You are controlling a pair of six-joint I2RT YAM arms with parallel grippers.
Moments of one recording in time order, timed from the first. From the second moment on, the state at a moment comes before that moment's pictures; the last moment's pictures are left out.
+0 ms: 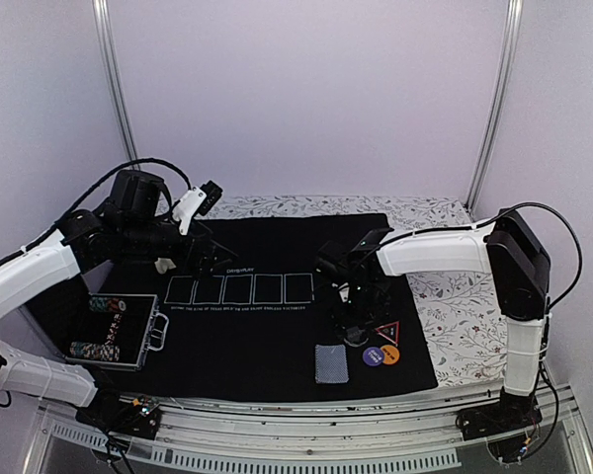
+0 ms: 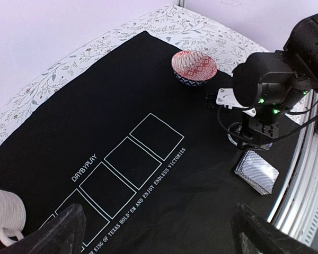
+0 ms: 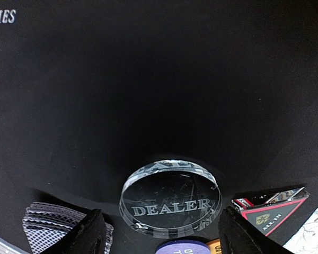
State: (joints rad) left arm -0.63 1.14 1.05 -0.51 0.20 0.08; right arm 0.93 2.02 1.47 -0.96 0.06 0.58
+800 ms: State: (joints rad) left arm -0.63 1.15 1.05 -0.51 0.21 0.08; right arm 0.92 2.05 1.45 -0.96 0.04 0.59
